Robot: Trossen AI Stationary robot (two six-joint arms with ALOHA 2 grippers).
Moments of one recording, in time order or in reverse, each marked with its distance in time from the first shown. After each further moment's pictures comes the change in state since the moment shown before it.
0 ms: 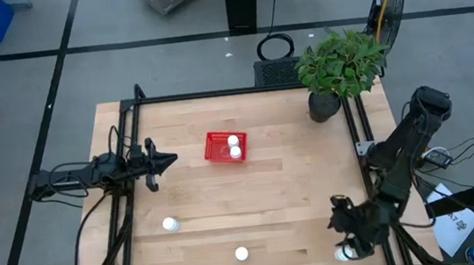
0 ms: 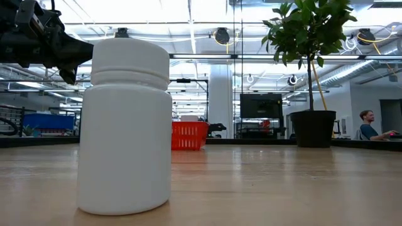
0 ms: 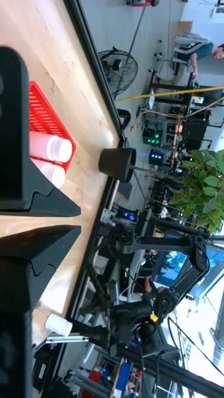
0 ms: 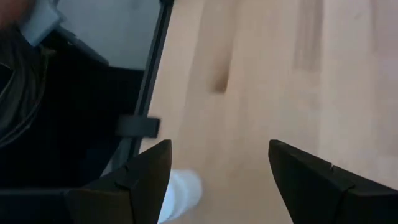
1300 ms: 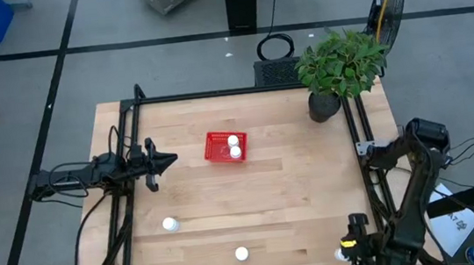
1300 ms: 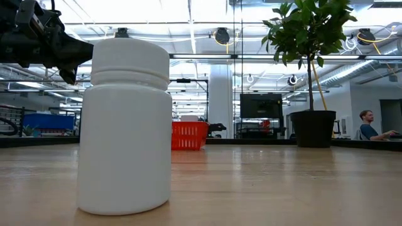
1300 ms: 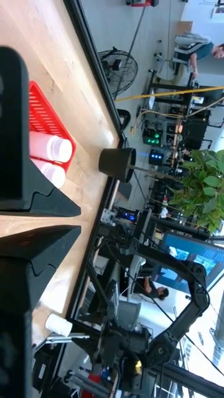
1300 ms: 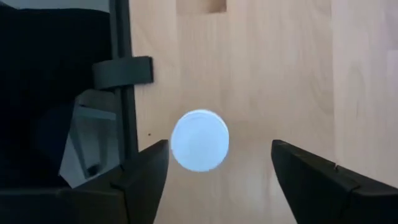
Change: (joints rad) left arm 0.000 0.000 0.000 0.000 0.000 0.000; right arm 0.176 0.397 0.440 -0.499 -0.002 0.378
